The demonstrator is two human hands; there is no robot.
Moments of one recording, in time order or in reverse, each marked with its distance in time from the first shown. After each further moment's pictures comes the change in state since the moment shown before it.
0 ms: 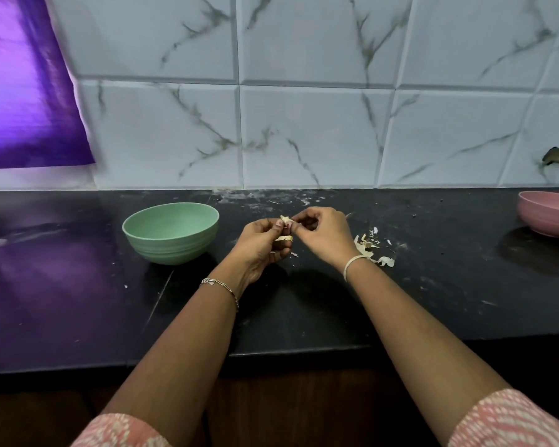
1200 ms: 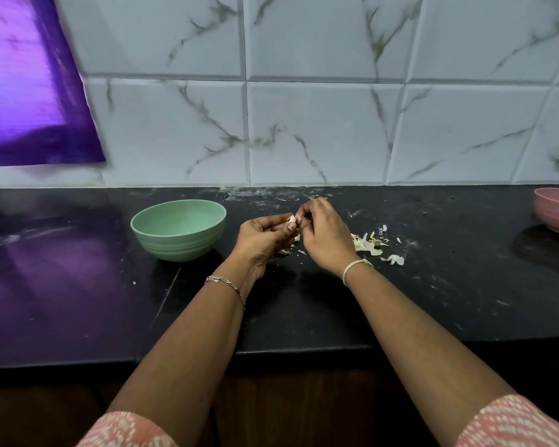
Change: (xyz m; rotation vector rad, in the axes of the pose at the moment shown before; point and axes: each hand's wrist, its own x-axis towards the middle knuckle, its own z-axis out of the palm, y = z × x) left_hand 0.003 -0.005 -0.010 -0.027 0.043 0.055; right_hand -0.008 -0.010 0.009 -0.178 0.006 -0.138
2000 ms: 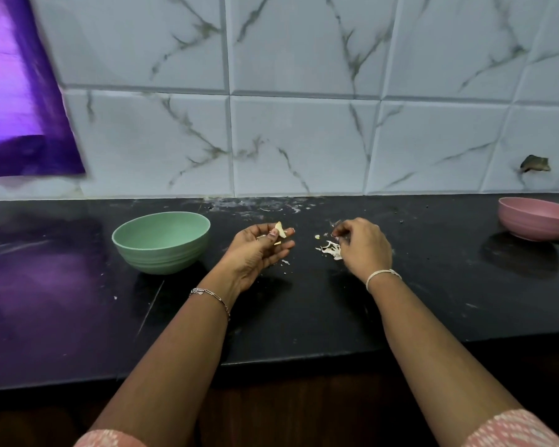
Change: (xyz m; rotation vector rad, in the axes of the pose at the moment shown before) left_hand -0.001 0.004 0.005 -0.113 -0.152 -0.078; right_hand -0.015 0.054 -0.052 -0.296 0.099 0.289
